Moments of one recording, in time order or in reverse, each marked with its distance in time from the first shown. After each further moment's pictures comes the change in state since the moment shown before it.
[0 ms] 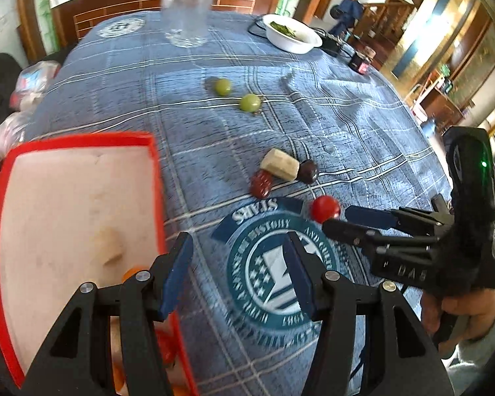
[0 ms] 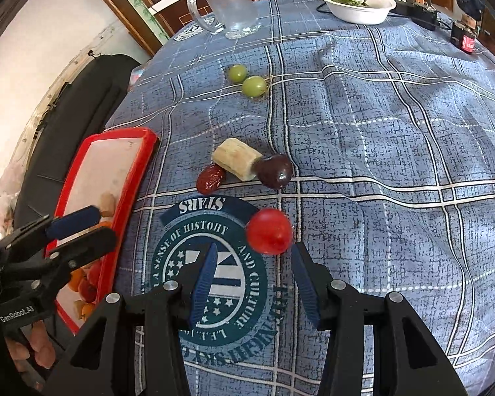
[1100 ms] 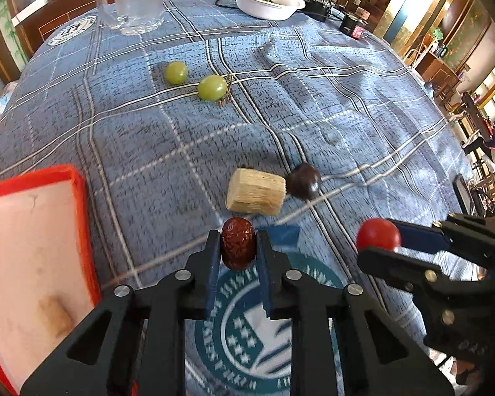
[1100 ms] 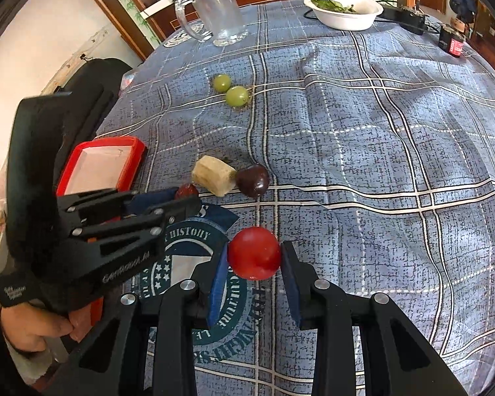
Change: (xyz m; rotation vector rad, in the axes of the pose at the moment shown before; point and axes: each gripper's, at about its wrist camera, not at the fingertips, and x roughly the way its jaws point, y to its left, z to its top) left arm 0.065 -0.028 0.023 0.113 0.080 0.015; right arm -0.016 -0.011 -0.002 0.002 -0.015 -0.023
